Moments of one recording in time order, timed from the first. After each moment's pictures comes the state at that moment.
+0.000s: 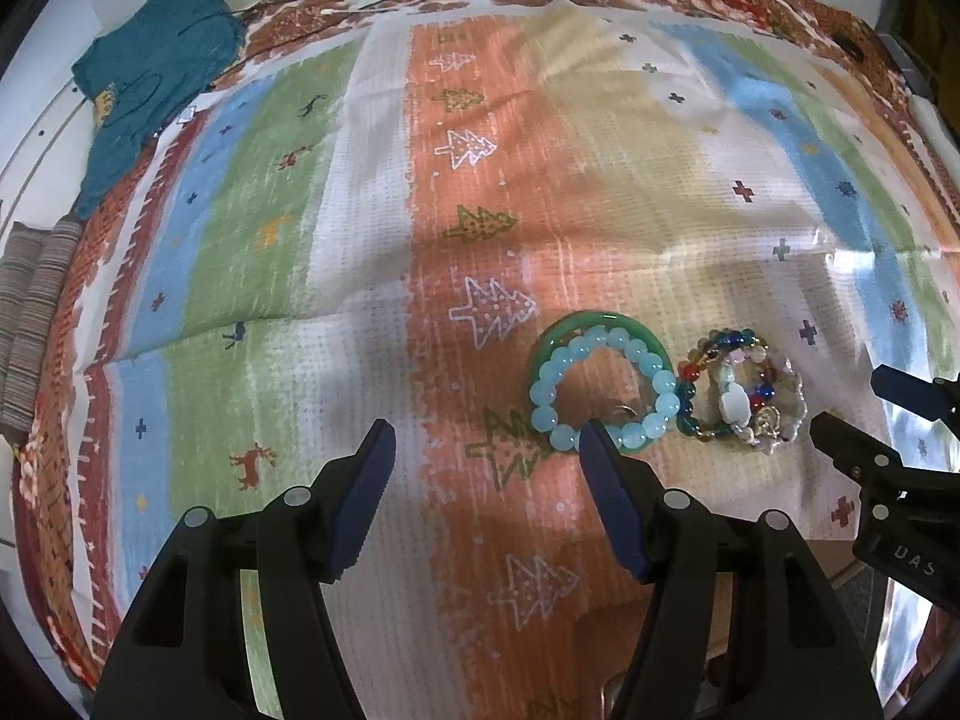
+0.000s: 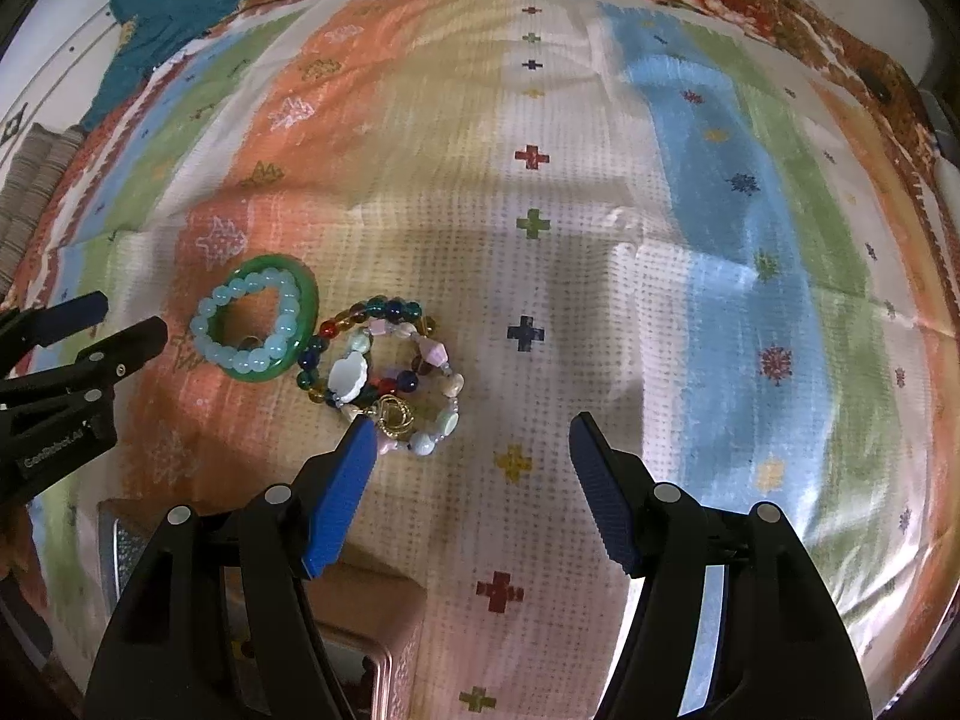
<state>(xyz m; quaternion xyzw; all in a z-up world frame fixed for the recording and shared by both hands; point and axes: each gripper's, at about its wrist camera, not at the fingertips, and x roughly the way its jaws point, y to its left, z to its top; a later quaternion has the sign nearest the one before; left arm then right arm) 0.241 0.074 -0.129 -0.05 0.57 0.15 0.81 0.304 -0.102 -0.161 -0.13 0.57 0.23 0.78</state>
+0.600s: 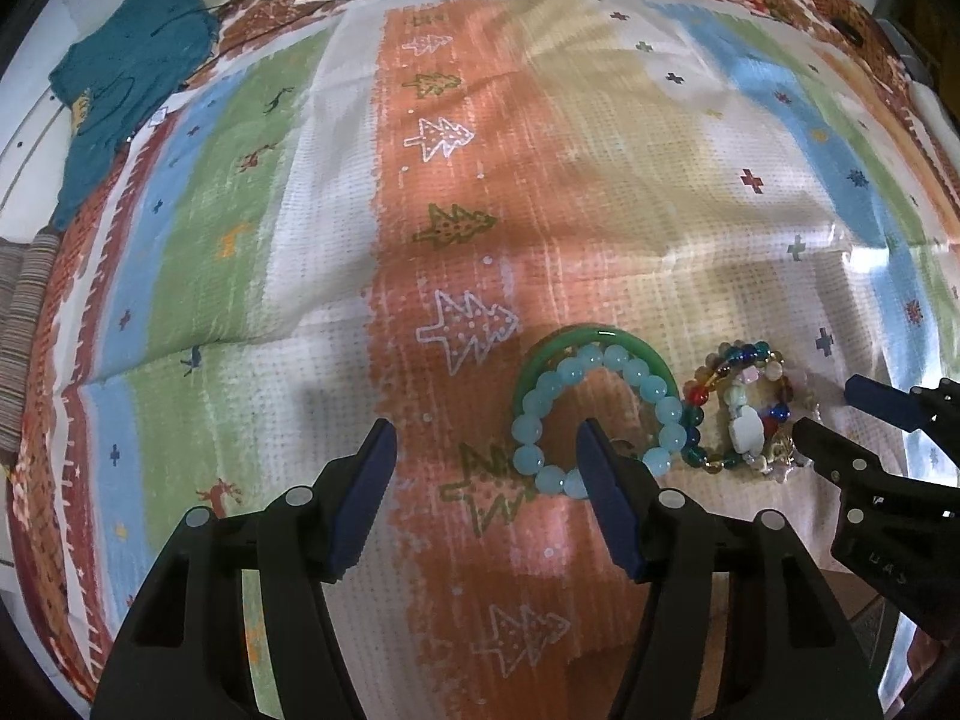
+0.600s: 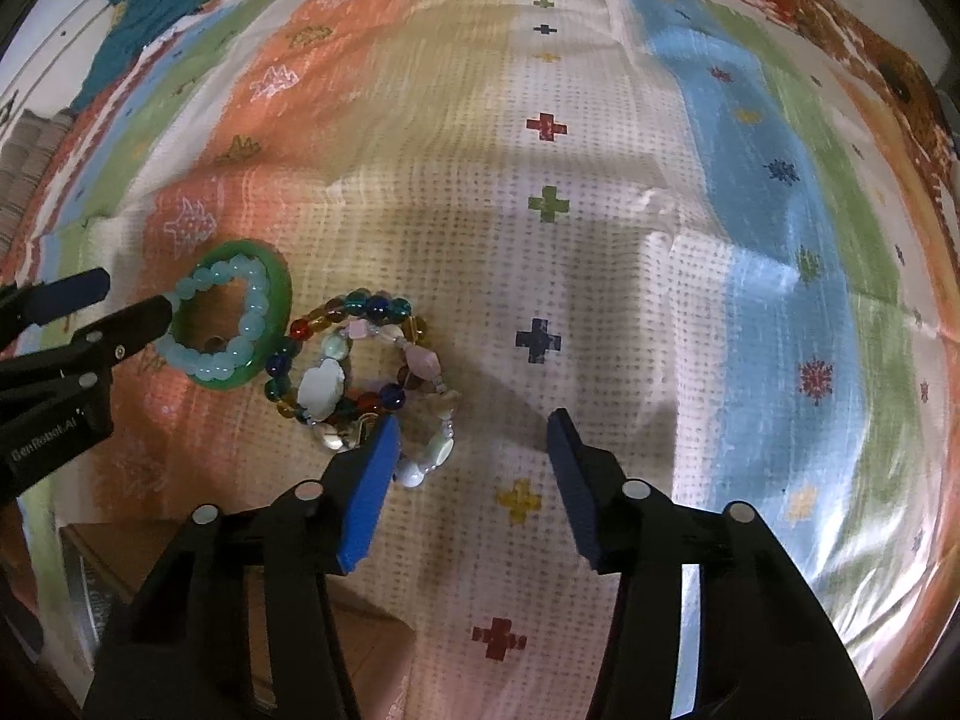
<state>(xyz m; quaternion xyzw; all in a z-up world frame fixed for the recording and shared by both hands) 0.263 0.074 -0.150 -0.04 0.58 0.13 0.80 0.317 -0.093 -0.188 -0.14 0.58 0.23 0.77</state>
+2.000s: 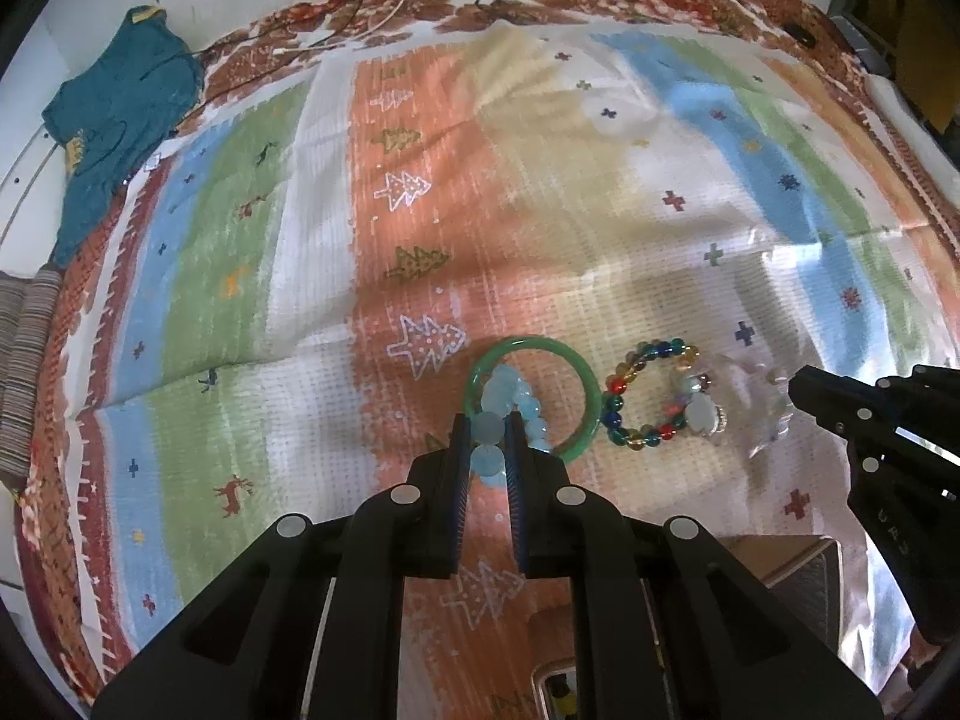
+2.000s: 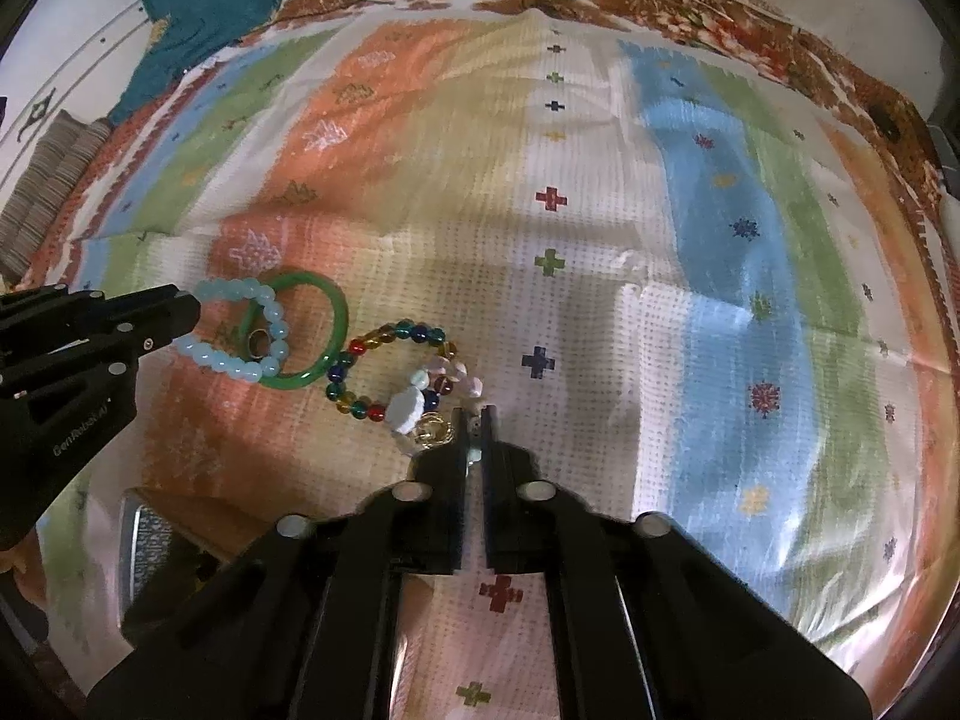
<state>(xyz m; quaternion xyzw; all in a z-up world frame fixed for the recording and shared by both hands) 0.246 0.048 -0.109 -0.02 0.55 0.10 0.83 0.292 -0.101 -0.134 -0.13 0.53 0.26 0.80</state>
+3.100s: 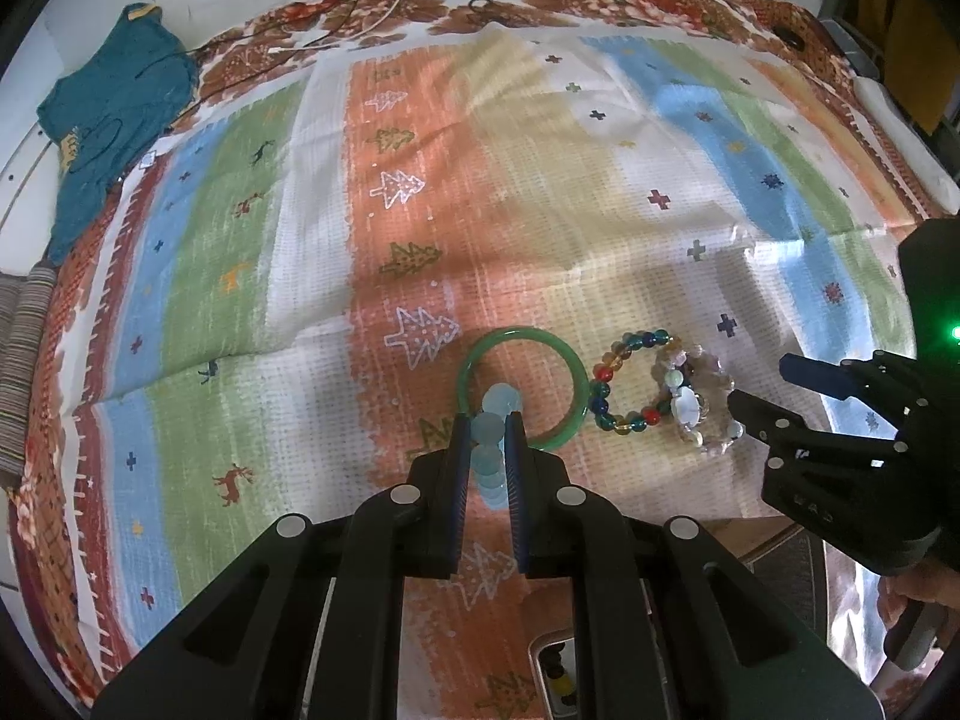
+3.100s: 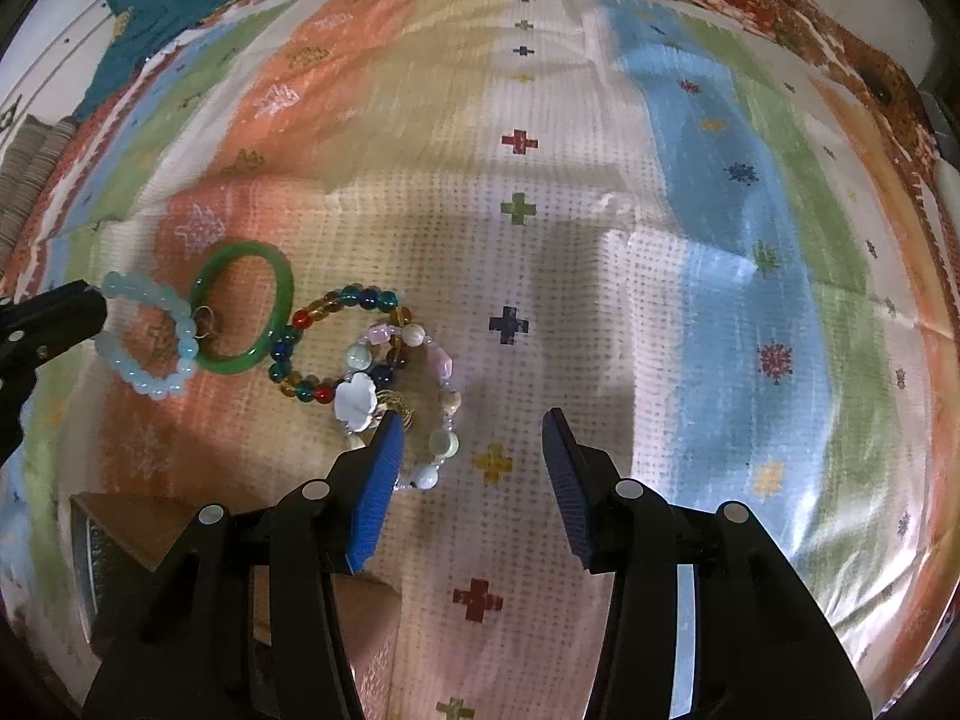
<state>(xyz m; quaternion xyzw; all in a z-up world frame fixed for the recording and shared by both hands) 0.240 0.048 -0.104 -0.03 0.56 0.09 0.83 0.308 -0.106 -0.172 -0.14 0.57 0.22 0.78</state>
